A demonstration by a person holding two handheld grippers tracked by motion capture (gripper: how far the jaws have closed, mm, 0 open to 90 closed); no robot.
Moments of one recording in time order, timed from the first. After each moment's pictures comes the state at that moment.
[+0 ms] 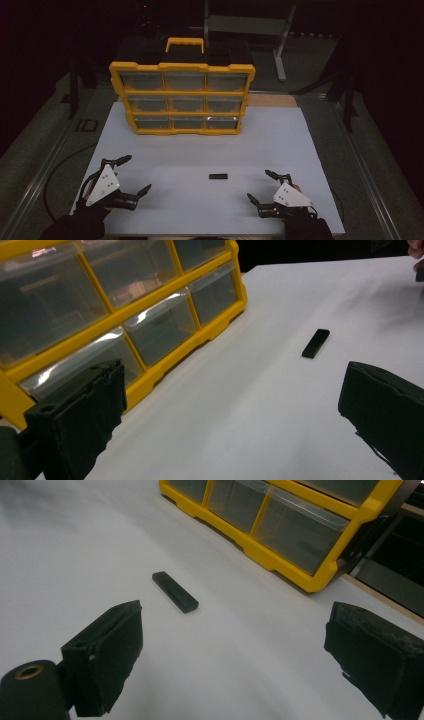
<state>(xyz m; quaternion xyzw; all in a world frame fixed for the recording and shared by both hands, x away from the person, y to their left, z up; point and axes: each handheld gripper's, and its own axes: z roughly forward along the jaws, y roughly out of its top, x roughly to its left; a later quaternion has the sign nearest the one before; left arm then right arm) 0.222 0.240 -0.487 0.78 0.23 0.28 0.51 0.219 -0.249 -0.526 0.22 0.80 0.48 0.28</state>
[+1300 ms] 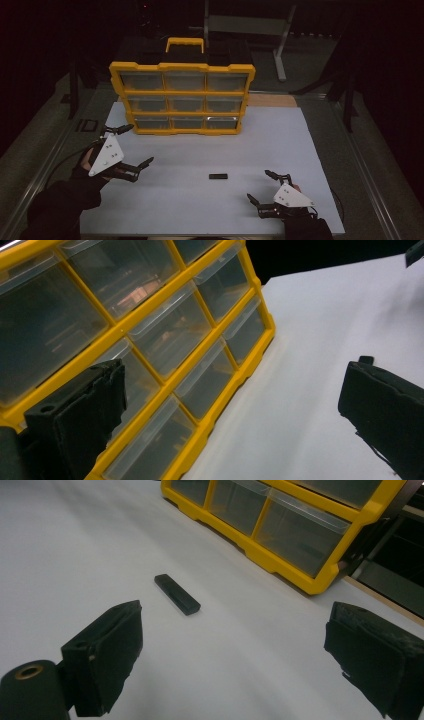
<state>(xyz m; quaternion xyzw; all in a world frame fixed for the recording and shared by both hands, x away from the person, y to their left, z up) 0.270 0.228 -0.418 0.80 0.16 0.34 0.47 0.218 -0.248 -0.525 0.22 0.80 0.49 0.28</state>
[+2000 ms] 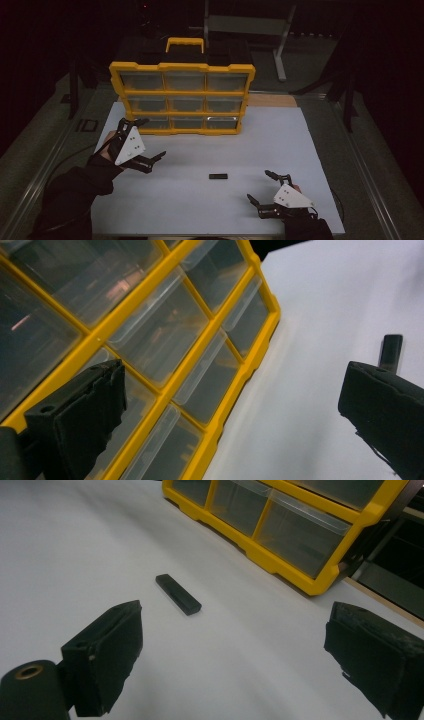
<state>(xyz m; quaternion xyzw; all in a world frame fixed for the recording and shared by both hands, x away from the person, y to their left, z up) 0.299 0.198 -0.429 0.83 0.13 0.35 0.42 0.217 -0.248 -0.525 0.22 0.80 0.49 0.28</state>
